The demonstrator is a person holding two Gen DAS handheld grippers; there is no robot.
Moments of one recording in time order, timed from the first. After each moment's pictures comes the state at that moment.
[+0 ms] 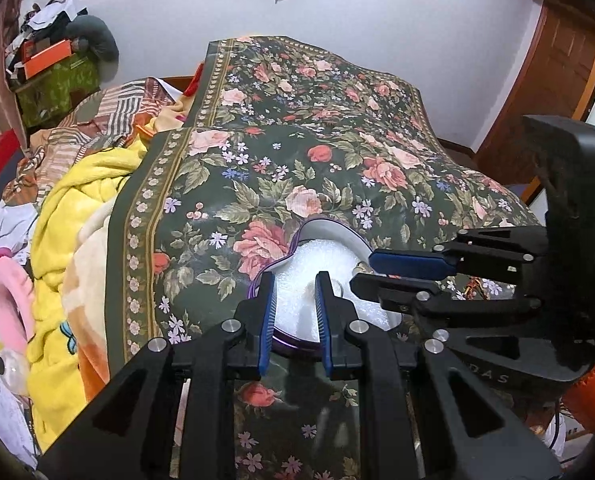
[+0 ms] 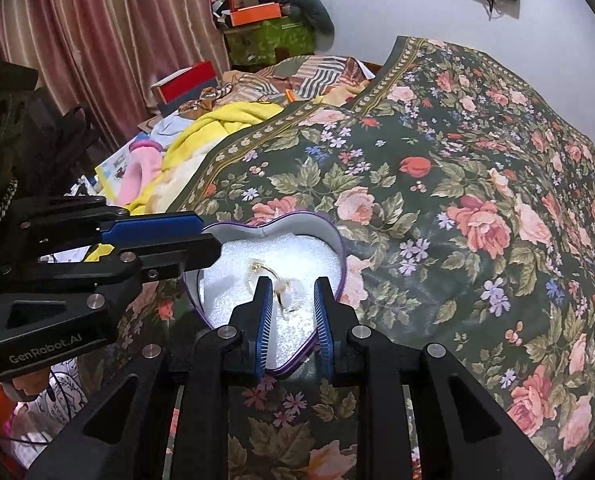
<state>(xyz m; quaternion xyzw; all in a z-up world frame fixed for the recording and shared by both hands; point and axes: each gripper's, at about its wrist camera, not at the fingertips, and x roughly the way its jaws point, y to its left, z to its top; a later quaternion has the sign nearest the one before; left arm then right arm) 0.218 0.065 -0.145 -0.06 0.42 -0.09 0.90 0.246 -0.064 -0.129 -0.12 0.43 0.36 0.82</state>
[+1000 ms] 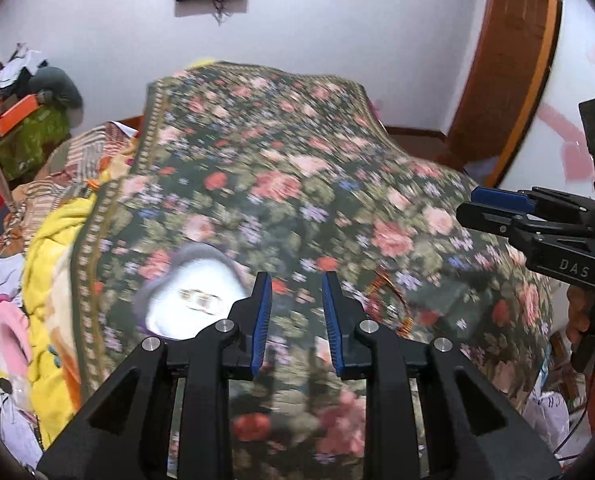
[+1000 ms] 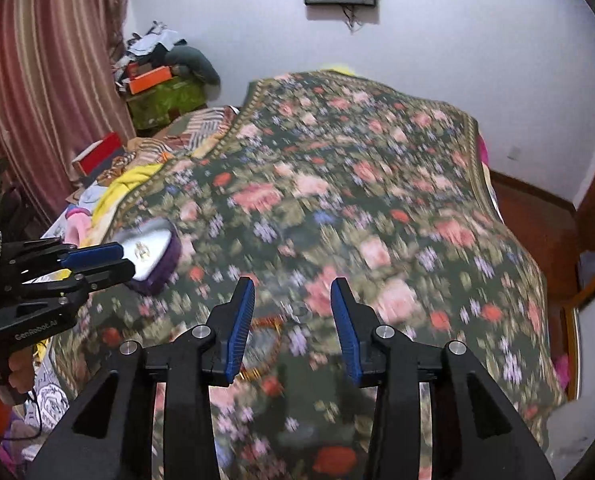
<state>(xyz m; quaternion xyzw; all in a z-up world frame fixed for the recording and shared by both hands) 0.185 -0.042 -0.105 0.01 0.40 -0.15 0.91 0.208 -0.243 -0.070 -0.04 0.40 0.20 0.90</state>
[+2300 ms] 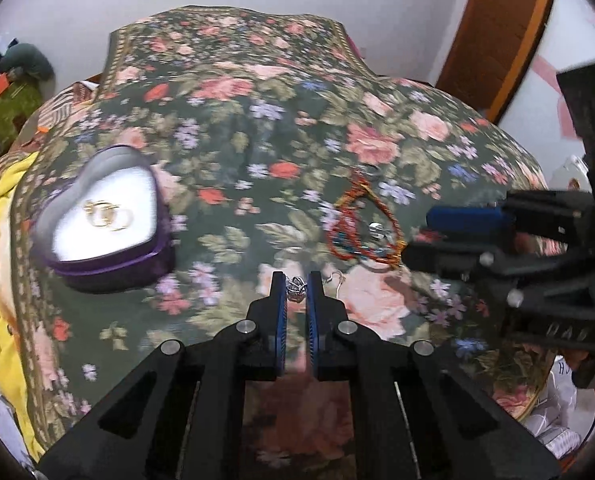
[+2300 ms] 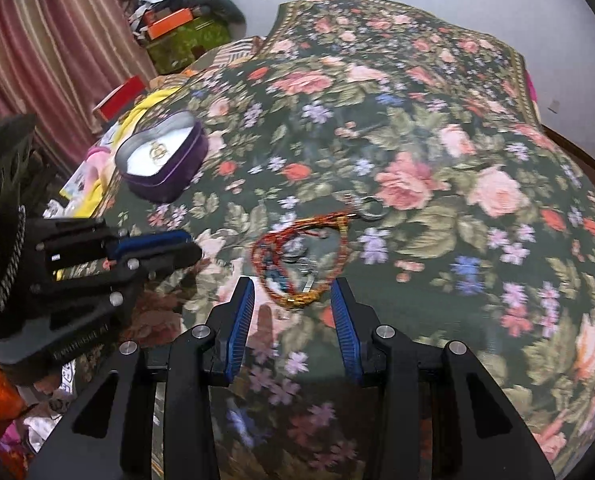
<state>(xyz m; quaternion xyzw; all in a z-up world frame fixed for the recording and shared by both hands) 0.179 -0.074 -0.181 0.02 0.47 -0.17 0.87 0.188 -0.214 -0.146 -0.04 0.49 0.26 0.83</state>
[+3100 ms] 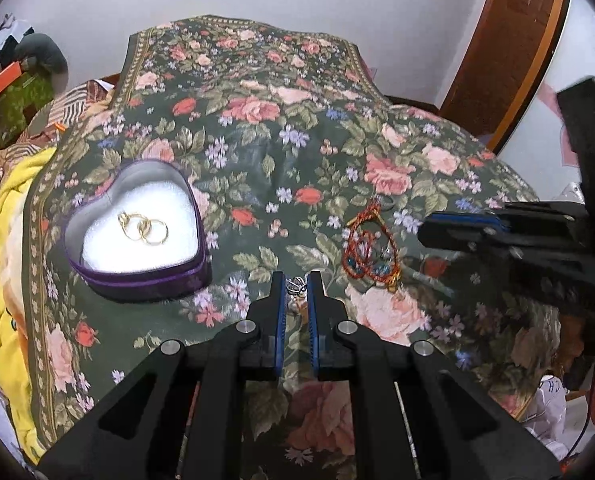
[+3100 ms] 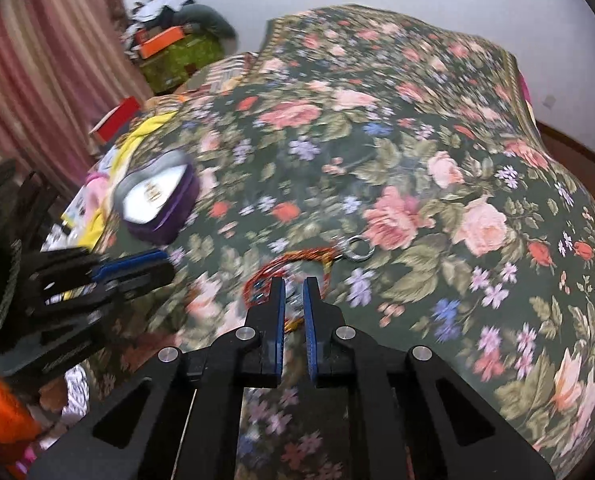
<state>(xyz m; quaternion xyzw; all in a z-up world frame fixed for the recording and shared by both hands) 0.181 -0.055 -0.165 -0.01 0.44 -0.16 0.88 0.217 -0.220 -0.128 -0.01 0.49 0.24 0.84</state>
